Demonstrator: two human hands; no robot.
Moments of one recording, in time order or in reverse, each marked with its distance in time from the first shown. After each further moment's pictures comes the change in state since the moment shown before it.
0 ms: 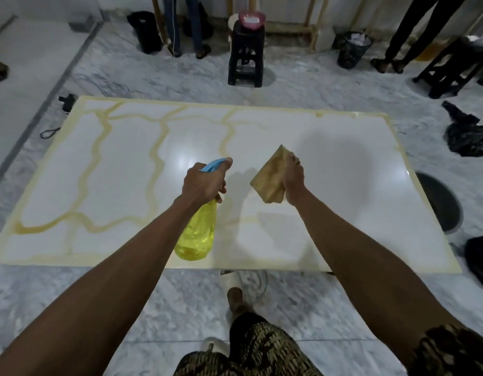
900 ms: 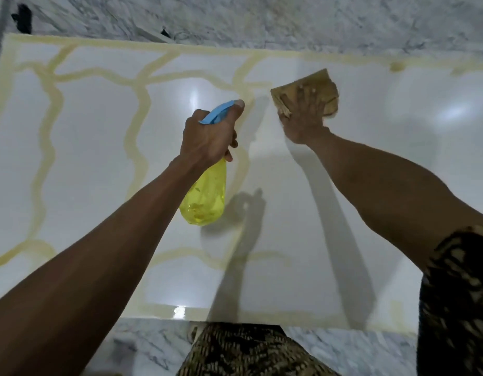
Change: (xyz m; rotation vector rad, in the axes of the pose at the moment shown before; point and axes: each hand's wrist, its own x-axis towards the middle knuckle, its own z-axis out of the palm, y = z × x) left_hand 0.247 0.036 0.023 0.021 0.033 -0.038; right_hand 0.349 0.047 0.108 -1.520 -0.260 -0.361
